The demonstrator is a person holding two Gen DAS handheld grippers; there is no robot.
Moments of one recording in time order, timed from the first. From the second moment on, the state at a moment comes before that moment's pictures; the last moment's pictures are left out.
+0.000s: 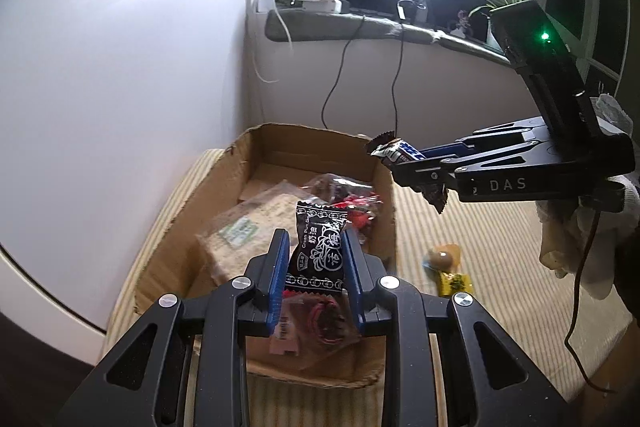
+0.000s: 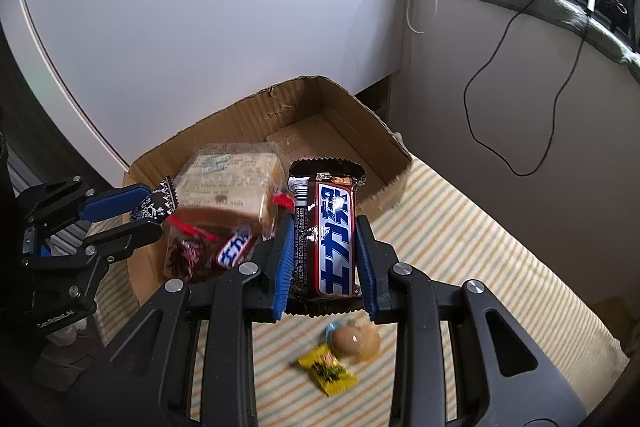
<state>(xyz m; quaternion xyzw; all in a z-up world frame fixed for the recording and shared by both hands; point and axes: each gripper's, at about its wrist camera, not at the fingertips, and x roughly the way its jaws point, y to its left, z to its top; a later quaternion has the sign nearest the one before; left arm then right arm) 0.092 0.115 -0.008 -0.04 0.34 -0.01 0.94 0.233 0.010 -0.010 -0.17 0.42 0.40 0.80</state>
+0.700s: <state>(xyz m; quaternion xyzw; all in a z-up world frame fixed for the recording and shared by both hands) 0.103 0.138 -0.016 -0.05 0.35 0.01 0.94 0.252 0.052 -0.031 -0.18 0.44 0.40 0.79</state>
